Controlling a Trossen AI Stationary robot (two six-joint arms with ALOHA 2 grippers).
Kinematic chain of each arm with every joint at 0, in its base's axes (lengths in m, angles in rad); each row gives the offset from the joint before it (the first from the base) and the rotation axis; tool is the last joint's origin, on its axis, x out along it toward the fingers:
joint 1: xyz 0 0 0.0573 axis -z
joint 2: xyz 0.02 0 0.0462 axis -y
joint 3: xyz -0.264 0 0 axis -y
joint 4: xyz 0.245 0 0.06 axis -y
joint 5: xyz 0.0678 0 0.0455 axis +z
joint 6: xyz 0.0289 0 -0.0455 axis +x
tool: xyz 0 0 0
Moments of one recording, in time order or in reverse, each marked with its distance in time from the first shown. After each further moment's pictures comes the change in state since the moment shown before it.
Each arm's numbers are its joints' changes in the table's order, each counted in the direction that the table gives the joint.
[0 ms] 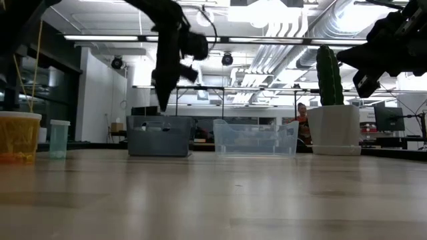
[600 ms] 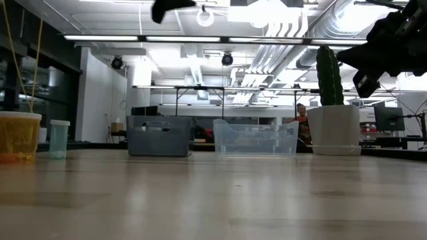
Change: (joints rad) left arm 0.294 0.789 -0.629 1.147 -0.242 -0.550; right arm 0.000 0.000 0.000 0.000 0.000 0.000
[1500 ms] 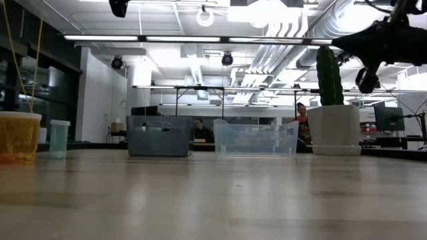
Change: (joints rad) left arm 0.207 0.363 -0.327 0.140 0.202 0.024; right arm 0.000 0.000 0.000 0.185 -0.170 0.352
